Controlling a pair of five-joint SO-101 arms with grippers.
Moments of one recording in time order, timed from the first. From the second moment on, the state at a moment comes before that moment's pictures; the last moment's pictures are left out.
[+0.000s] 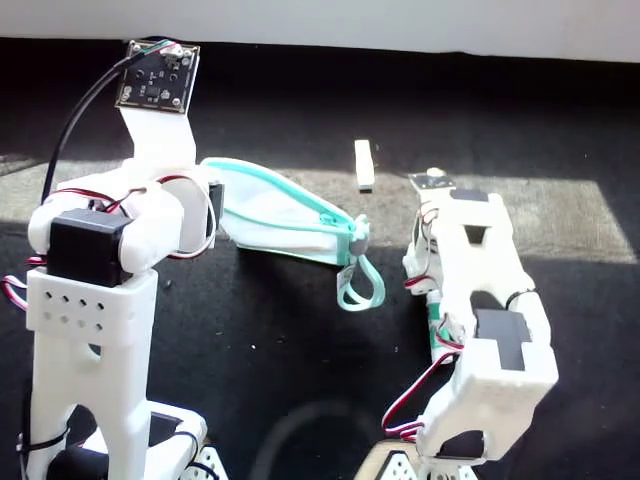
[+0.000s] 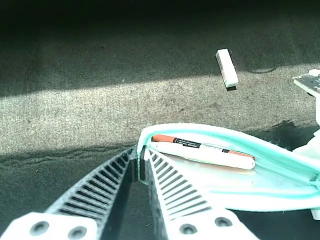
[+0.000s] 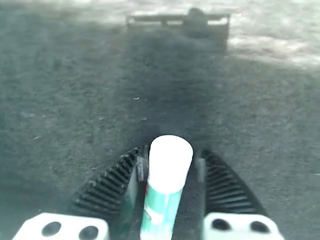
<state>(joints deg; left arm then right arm) 6.8 -27.1 -1.9 90.2 4.1 -3.3 16.0 17.5 69.7 14.0</state>
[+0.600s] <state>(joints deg) 6.9 -27.3 3.2 88.6 4.1 -7.6 -29.5 17.1 75.6 14.0</state>
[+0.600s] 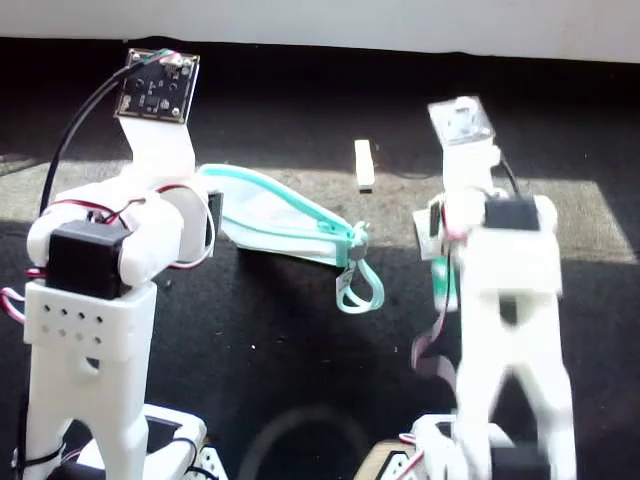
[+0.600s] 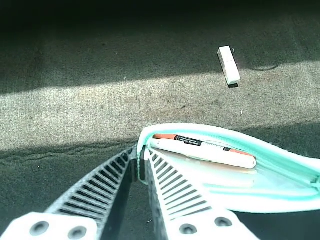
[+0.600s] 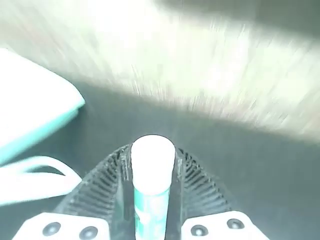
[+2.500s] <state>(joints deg) 7.0 -27.3 6.0 81.5 4.1 -39.7 -33.8 13.1 54.6 -4.5</state>
